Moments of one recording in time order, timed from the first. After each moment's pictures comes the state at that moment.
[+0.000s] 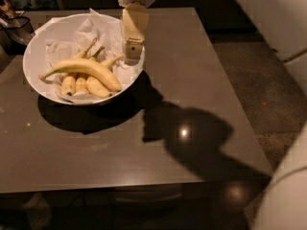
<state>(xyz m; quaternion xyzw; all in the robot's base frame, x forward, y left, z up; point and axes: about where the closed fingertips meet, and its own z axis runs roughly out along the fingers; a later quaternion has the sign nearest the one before) 0.560 0.040 1.007 -0.74 0.65 0.02 0.16</state>
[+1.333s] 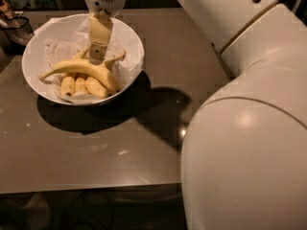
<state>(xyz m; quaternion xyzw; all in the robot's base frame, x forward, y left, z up) 0.593 0.114 0.975 -0.73 0.66 0.10 0.15</state>
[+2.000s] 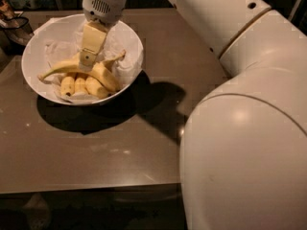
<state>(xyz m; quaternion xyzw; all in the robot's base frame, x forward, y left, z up) 0.591 0.131 0.950 -0.67 0.71 0.16 0.14</state>
